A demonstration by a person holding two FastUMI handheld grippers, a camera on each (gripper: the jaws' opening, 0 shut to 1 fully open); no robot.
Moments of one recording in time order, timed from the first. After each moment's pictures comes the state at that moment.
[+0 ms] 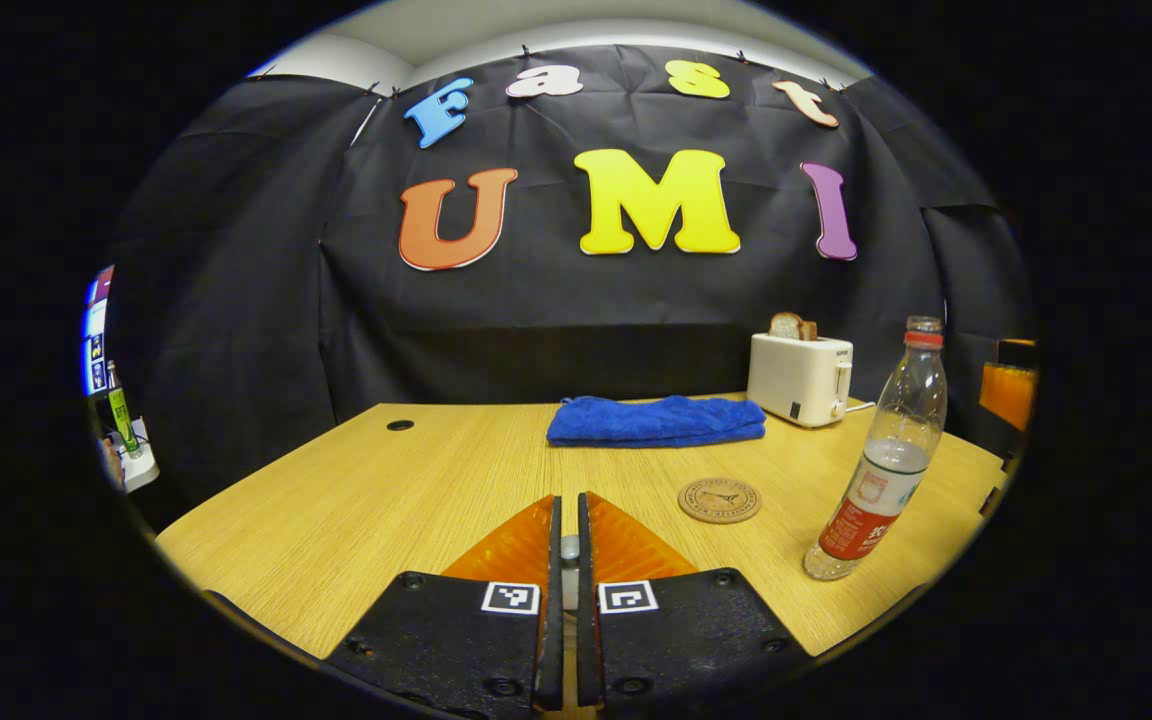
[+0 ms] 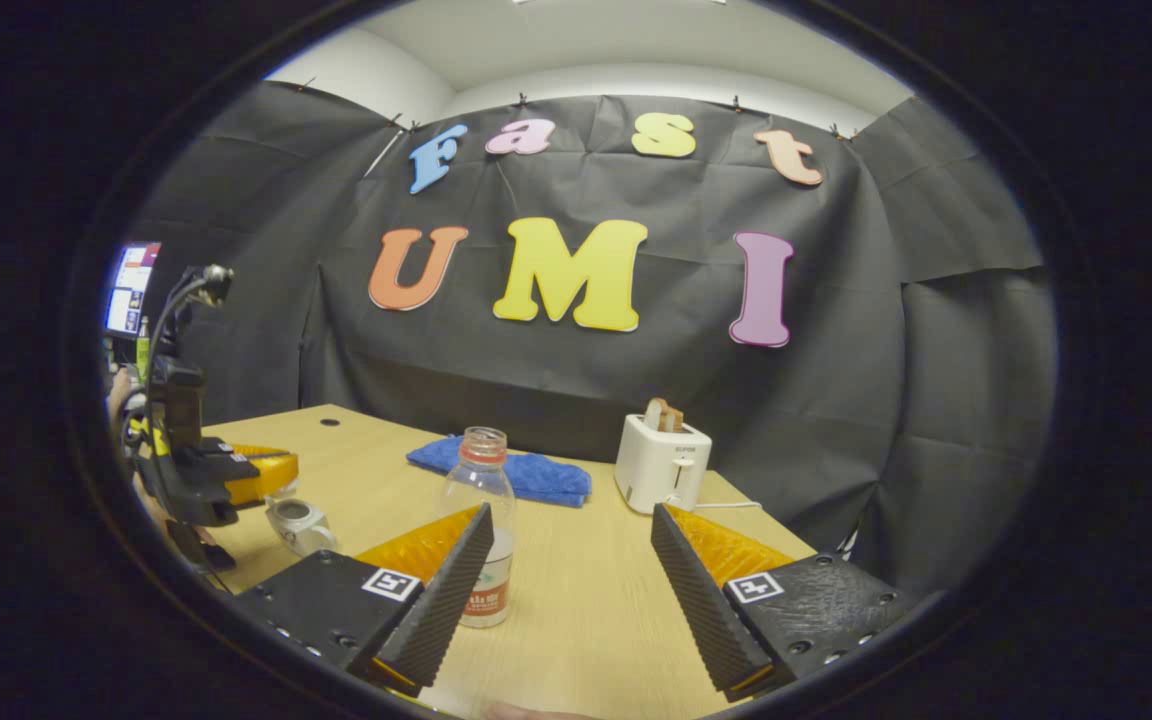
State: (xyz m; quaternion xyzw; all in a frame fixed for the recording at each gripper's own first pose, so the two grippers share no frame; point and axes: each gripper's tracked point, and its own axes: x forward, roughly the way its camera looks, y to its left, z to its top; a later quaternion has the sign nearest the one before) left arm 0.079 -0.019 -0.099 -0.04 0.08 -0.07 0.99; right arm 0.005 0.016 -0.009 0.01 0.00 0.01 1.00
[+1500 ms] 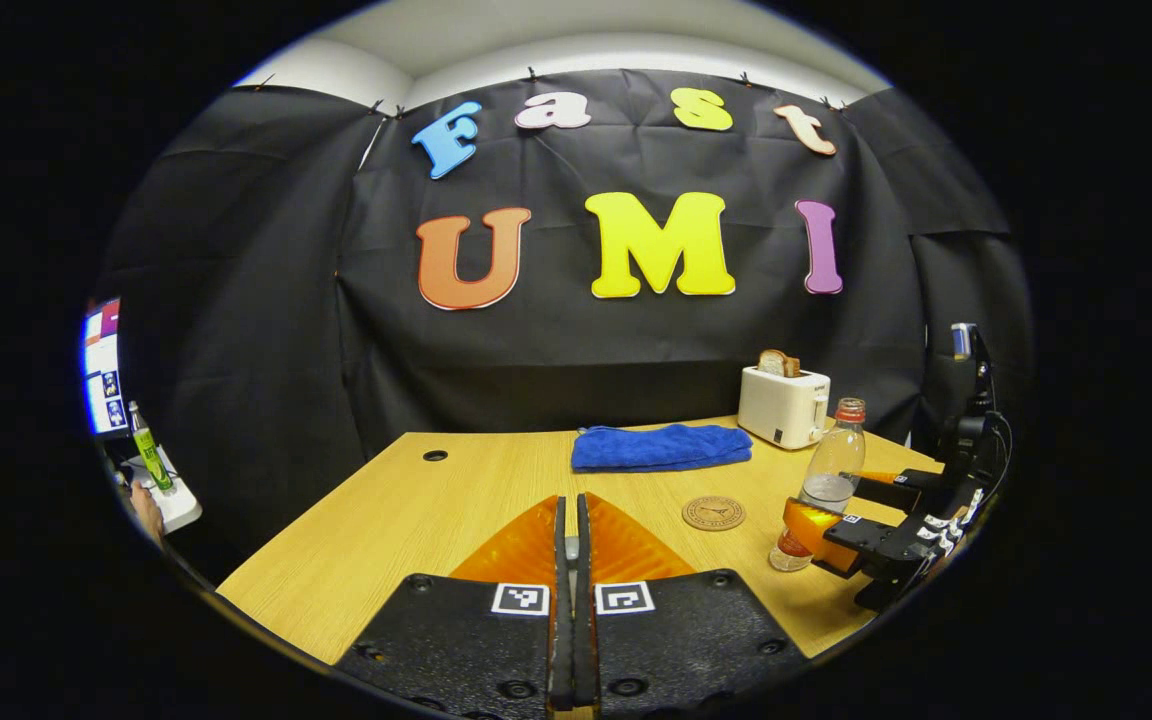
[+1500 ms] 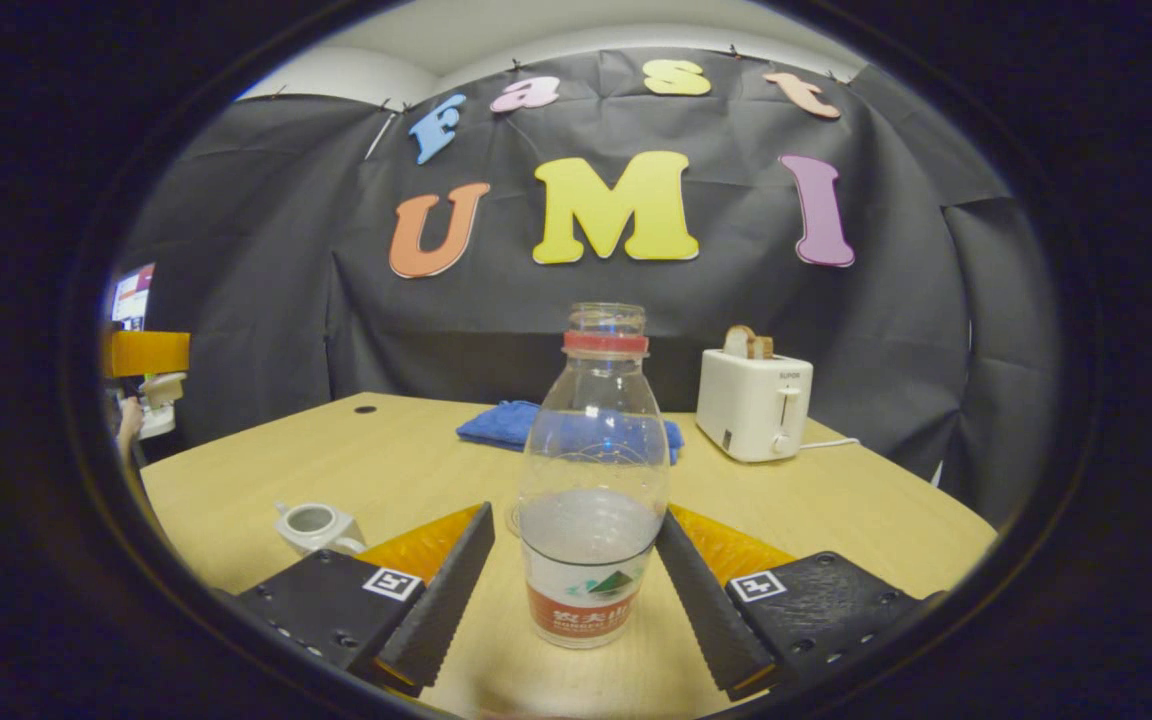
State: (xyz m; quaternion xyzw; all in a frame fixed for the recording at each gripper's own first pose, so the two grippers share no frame) left arm 0.021 0.045 -0.034 -0.03 0.08 -0.07 0.99; right arm 0.086 0.104 -0.072 0.06 0.06 0.06 0.99
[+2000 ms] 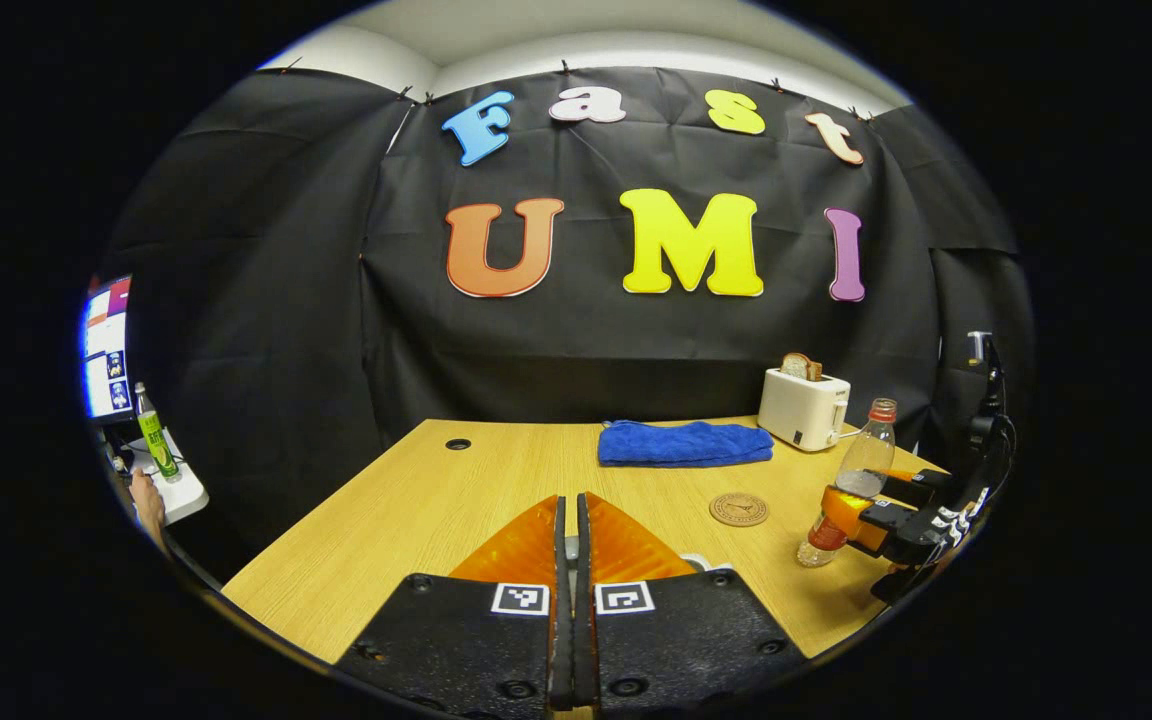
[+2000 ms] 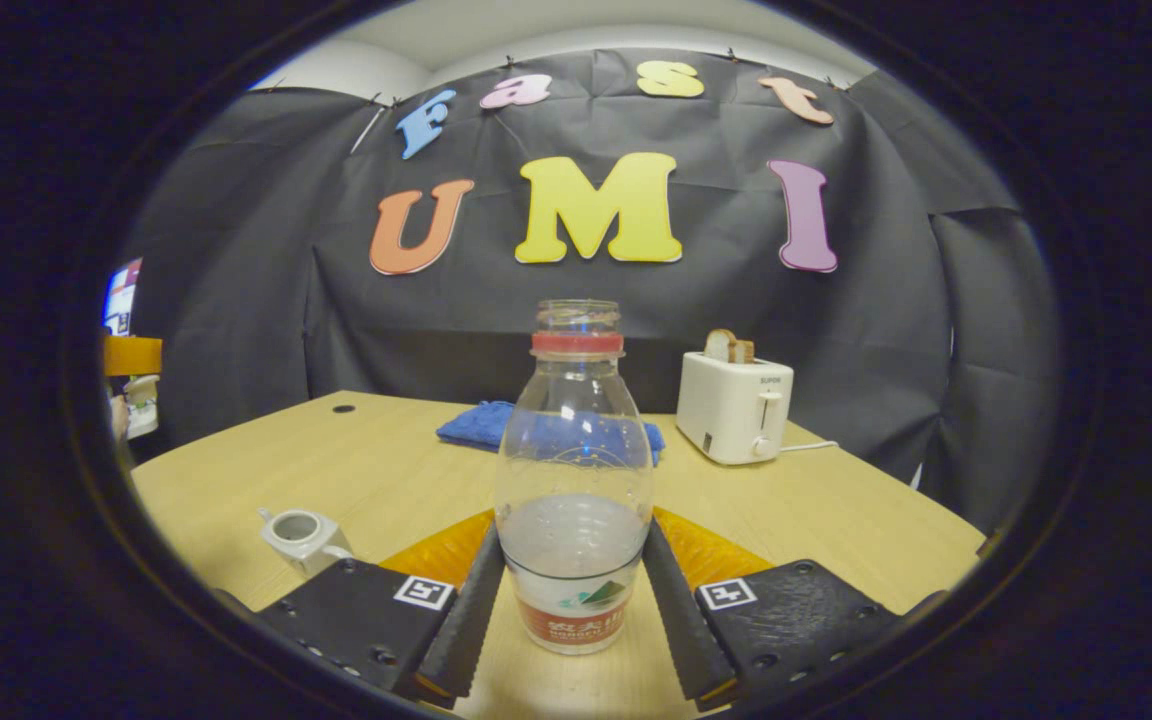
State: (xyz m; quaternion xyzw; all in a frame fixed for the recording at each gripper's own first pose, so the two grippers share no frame) left arm 0.024 0.083 -0.043 -0.05 0.09 -0.06 0.99; right arm 0.080 0.100 -0.057 0.04 0.05 0.02 1.00
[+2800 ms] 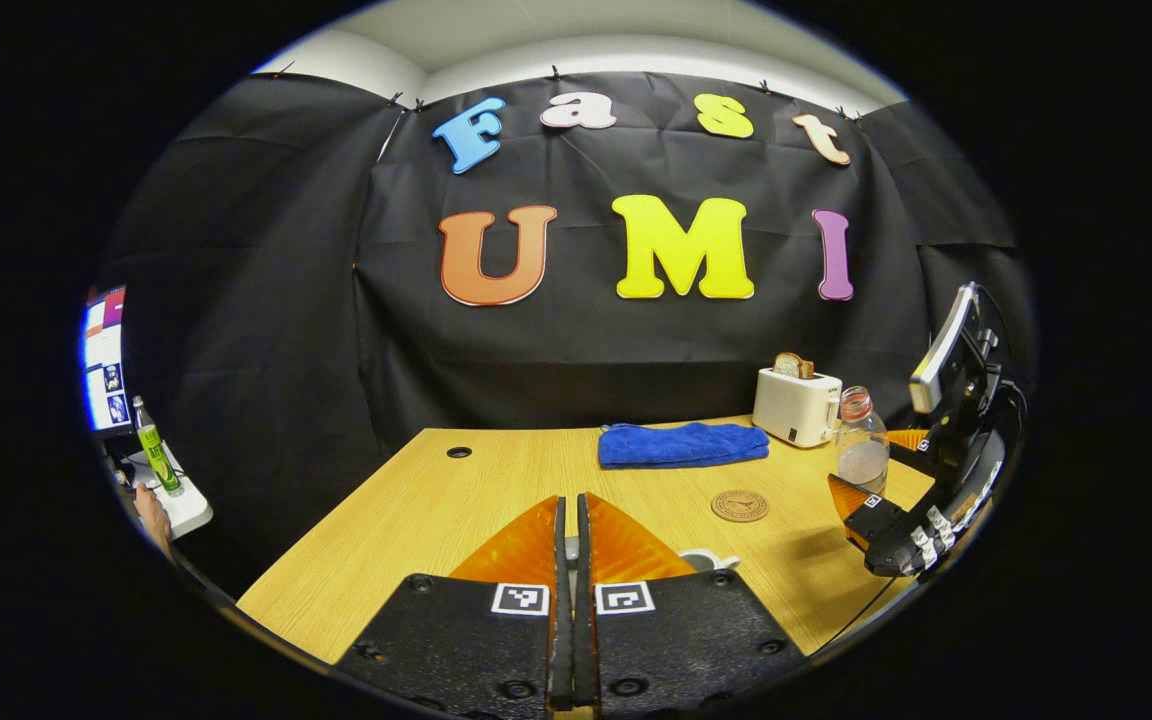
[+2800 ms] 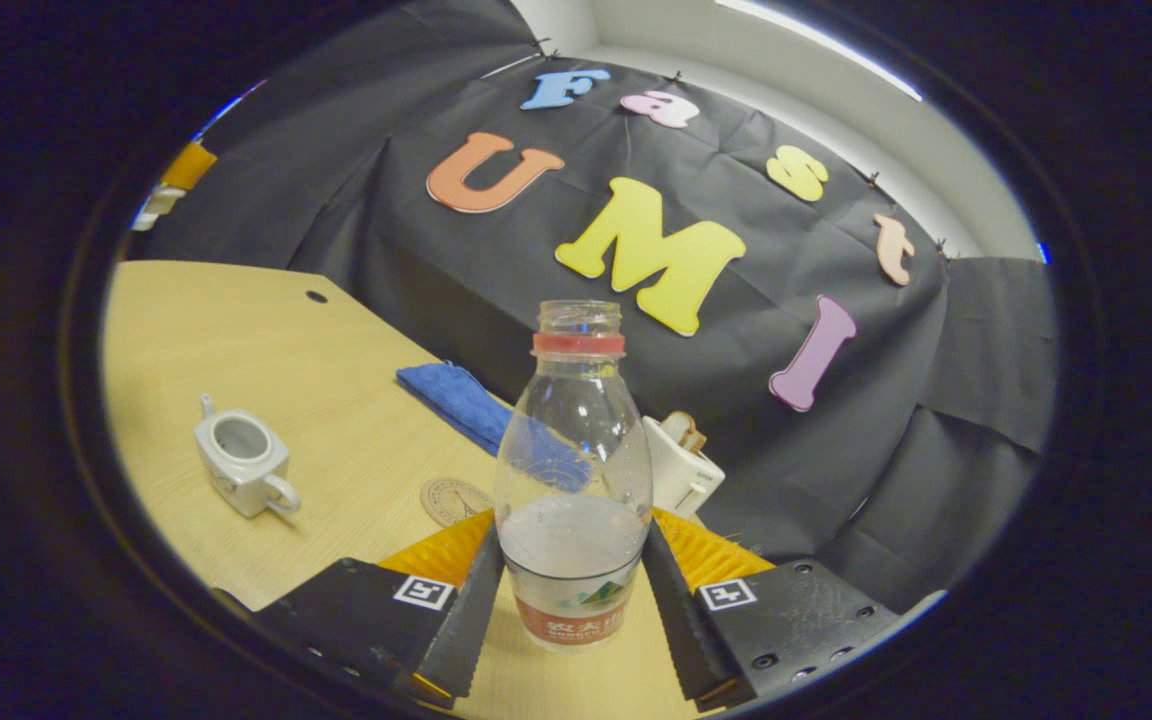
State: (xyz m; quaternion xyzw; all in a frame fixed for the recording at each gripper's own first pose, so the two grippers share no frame) left arm 0.016 0.096 -0.037 -0.04 0.08 -0.08 0.99; right arm 0.068 0.105 -0.027 -0.23 0.05 -0.07 0.97
